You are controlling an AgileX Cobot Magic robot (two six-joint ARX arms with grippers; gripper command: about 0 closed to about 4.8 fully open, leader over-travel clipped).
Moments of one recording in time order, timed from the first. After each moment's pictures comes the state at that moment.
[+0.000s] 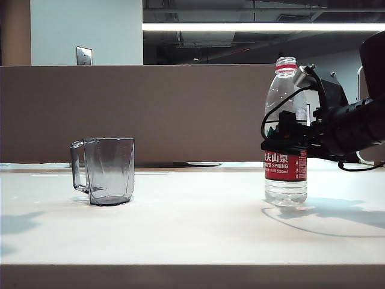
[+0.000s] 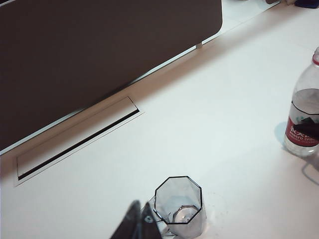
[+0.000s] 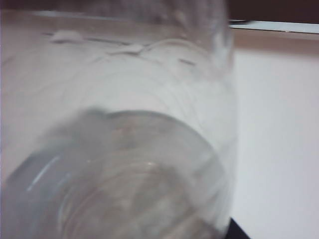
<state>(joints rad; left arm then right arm) -0.51 0.88 1.21 -0.63 -0.09 0.26 0.22 1.73 0.53 1.00 -0.26 0.02</state>
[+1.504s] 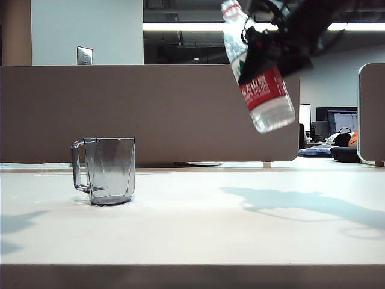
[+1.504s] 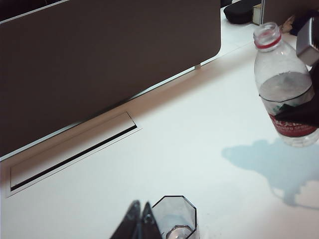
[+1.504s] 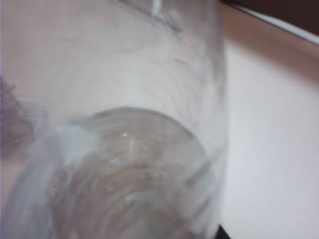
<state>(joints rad) -0.51 0.88 1.21 -0.57 -0.08 0.21 0.35 1.51 1.20 -0.24 -0.17 -0.22</state>
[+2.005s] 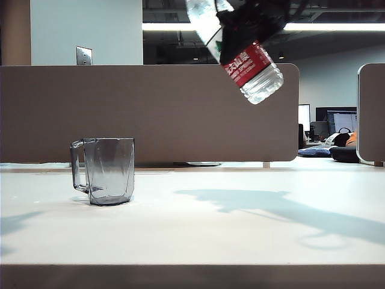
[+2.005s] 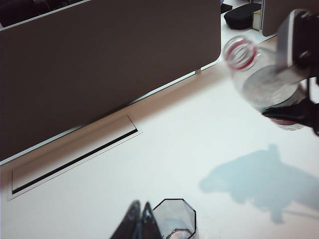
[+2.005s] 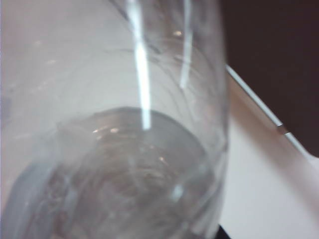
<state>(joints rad) -0.51 0.86 1.21 -0.57 -0.08 0.21 0.53 1.54 1.37 -0.36 0.15 -0.50</state>
